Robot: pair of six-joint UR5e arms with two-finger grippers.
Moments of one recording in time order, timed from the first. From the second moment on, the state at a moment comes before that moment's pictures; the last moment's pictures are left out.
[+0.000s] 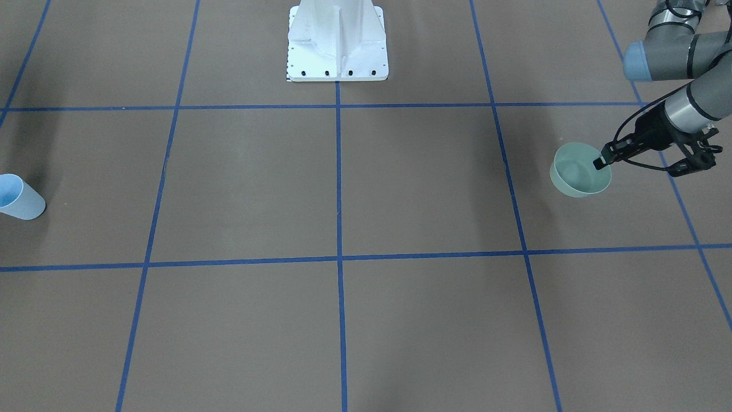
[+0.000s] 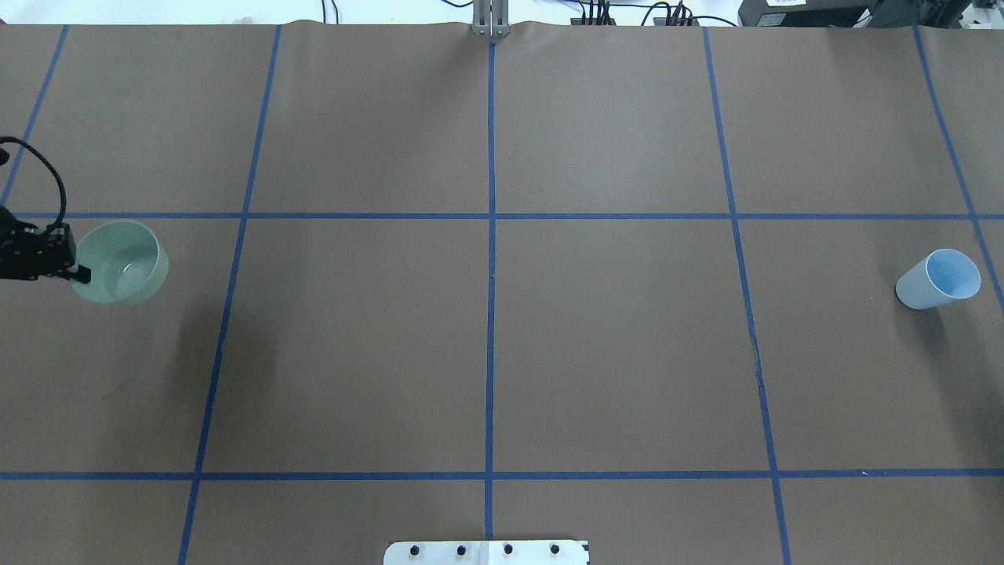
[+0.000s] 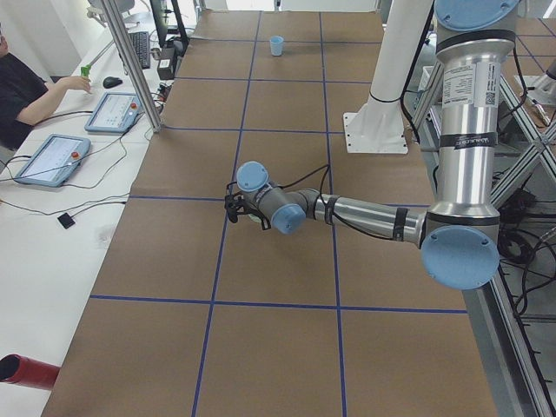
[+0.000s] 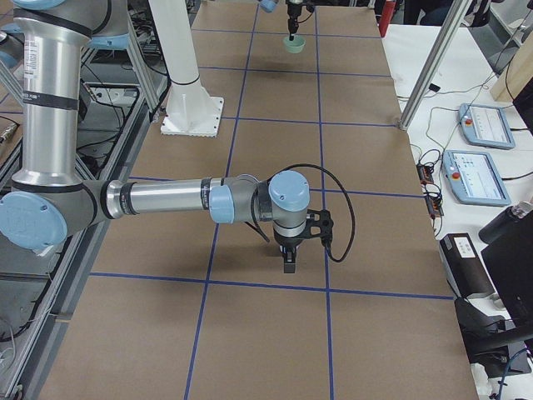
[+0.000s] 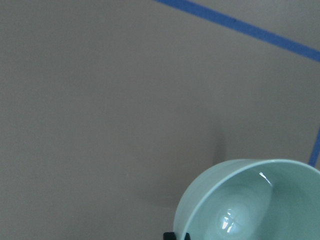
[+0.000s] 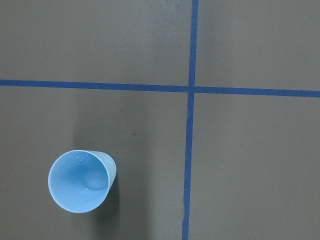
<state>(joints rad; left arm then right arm) -1.09 -1.59 -1.72 -2.04 -2.45 -1.06 1.56 -1.70 1.80 -1.56 2.37 0.06</state>
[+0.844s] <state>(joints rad) -0.86 -2.20 -1.69 -1.58 -2.32 -1.52 1.56 -1.70 1.80 -1.56 2.37 0.06</state>
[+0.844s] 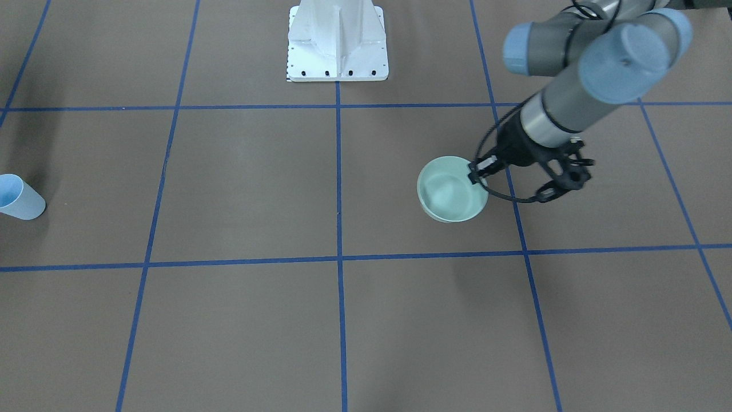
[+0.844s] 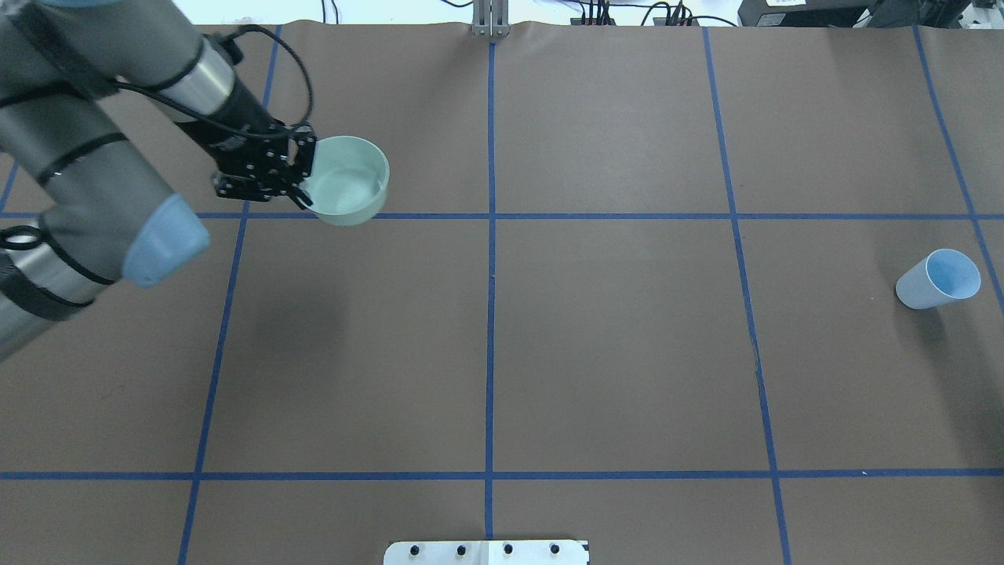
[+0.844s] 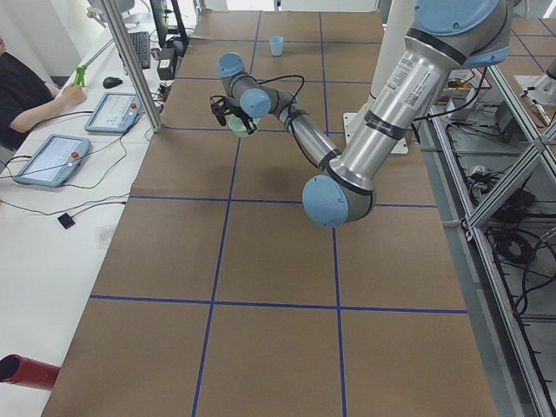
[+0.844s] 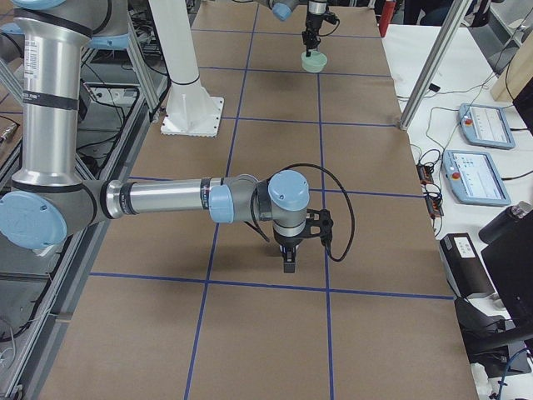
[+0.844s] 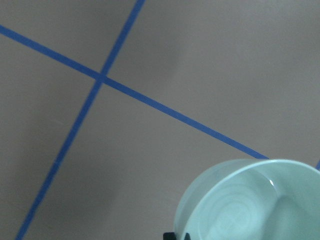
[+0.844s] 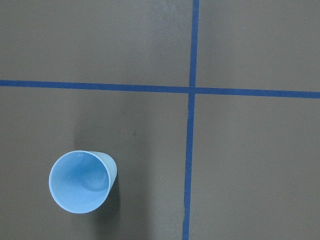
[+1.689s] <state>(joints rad) -0.65 -2.43 -1.28 -1.92 -2.06 -1.78 1.56 -1.70 1.80 -1.56 2.37 0.06</state>
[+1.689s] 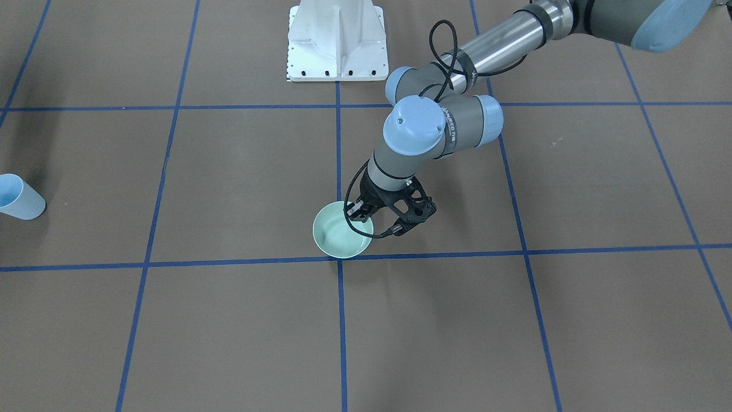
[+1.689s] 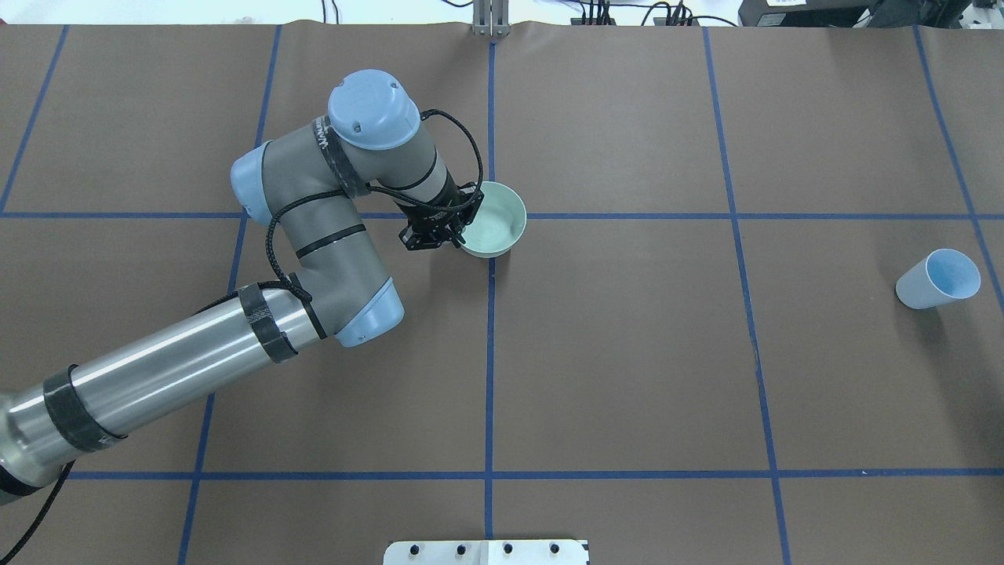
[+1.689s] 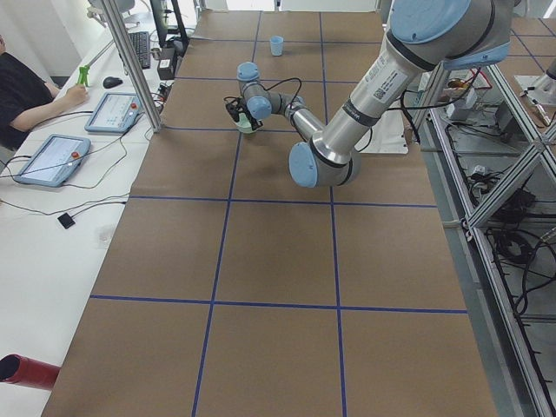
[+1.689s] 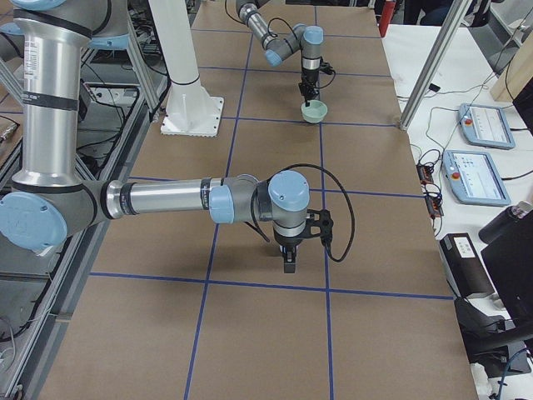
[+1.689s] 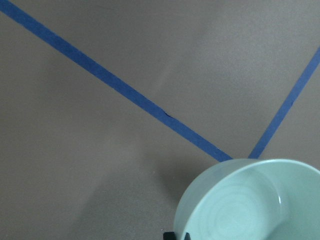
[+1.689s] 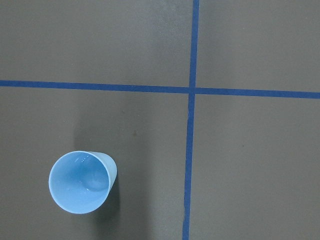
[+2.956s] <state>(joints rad) -0.77 -2.20 -1.63 -1.92 -2.06 -1.73 1.51 -1.73 1.86 -1.36 2.28 0.27</state>
